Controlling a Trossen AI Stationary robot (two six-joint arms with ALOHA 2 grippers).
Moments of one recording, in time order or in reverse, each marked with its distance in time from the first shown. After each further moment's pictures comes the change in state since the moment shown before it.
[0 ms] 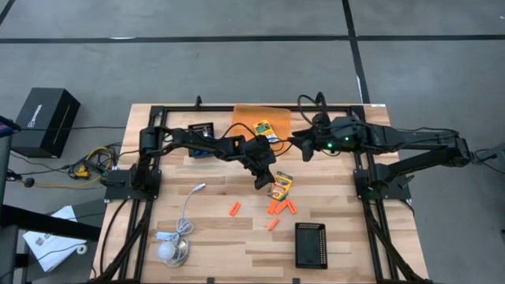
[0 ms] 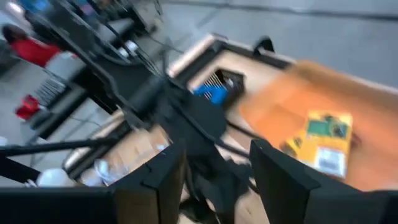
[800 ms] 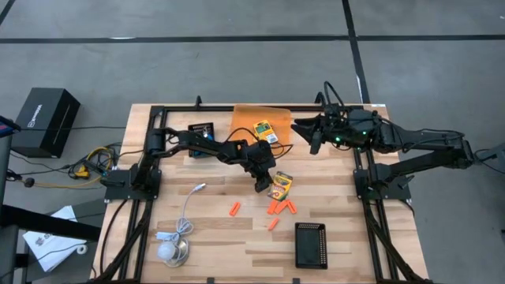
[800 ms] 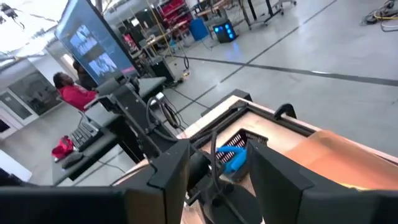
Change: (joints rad) left arm -0.018 0.066 0.000 -0.004 -0.067 0.044; right arm -0.010 -0.065 0.001 0.187 0.027 -0.111
